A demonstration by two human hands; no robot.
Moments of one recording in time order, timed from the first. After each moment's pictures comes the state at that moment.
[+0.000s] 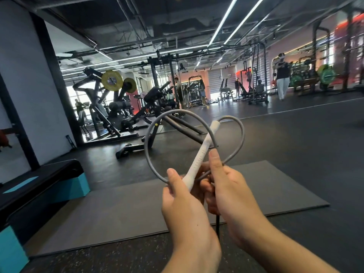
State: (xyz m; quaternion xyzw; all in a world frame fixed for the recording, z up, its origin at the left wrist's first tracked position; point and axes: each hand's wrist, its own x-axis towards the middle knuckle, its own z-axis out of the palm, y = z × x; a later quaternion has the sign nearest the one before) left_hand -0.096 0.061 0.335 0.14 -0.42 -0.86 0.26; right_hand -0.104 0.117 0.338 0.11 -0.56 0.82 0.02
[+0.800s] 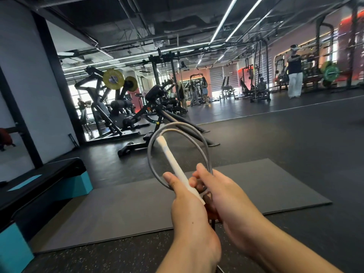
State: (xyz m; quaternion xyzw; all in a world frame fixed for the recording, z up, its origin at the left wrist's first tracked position) left_hand -0.098 0.058 0.328 0.17 -0.44 -0.87 0.14; right_hand -0.108 0.117 0.325 0.11 -0.59 0.80 -0.05
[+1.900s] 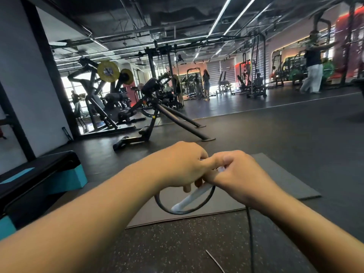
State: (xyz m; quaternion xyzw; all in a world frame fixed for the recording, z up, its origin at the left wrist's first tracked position) left_hand -0.117 0.016 0.407 -0.19 -0.98 -0.06 0.04; right_hand -0.125 0.162 0.341 0.21 -0.85 0.47 0.14
